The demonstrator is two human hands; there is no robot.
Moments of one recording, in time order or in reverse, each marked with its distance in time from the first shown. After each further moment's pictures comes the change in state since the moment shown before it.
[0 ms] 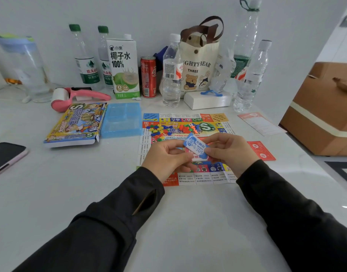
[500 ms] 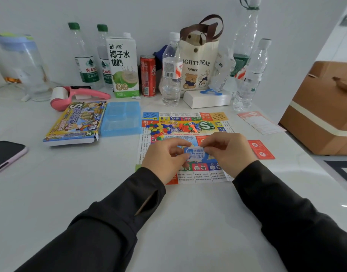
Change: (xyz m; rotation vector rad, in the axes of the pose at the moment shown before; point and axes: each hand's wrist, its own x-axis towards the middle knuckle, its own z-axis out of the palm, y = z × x) left_hand 0.003 -0.009 -0.001 0.443 0.152 0.093; right_hand -0.004 0.001 0.005 -0.447 0.155 -0.283
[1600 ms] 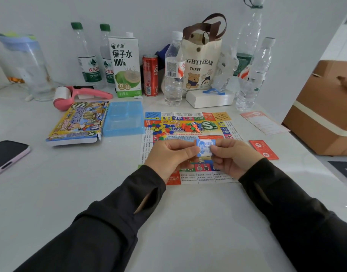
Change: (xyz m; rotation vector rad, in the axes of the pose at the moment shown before) left_hand -0.002 0.014 -0.001 -0.594 -0.085 -0.204; right_hand 0.002 0.004 -0.006 0.954 -0.263 0.573
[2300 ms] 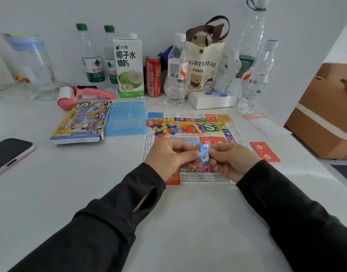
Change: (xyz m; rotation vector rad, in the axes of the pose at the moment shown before) left_hand -0.007 0.007 -0.003 0.133 -0.080 0.122; right_hand 0.005 0.004 0.002 0.048 0.000 0.094
